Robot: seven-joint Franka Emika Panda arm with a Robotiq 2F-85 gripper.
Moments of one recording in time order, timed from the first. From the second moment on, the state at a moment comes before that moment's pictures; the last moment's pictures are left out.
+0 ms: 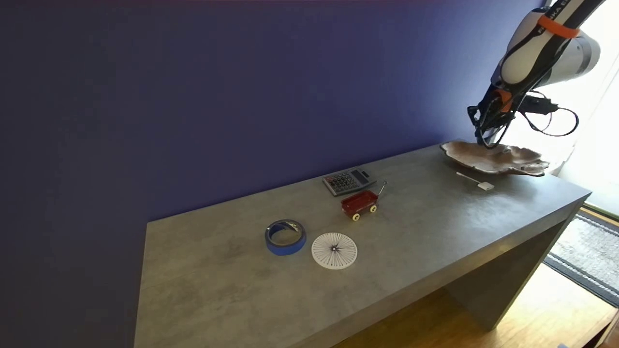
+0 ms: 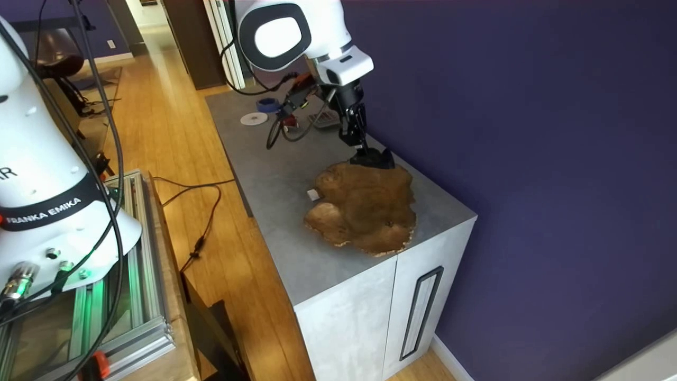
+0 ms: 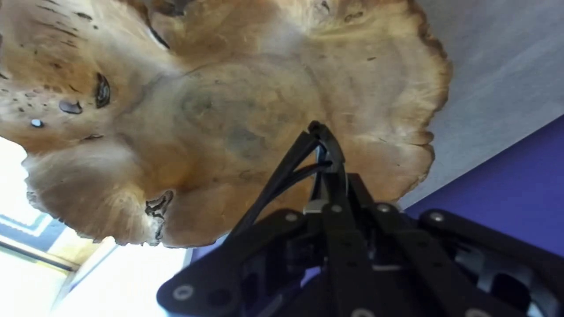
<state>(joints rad) 0.55 0.35 -0.64 -2.47 0.26 3.01 0.57</state>
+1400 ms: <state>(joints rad) 0.11 0.42 -0.24 -2.39 0.25 3.01 0.49</state>
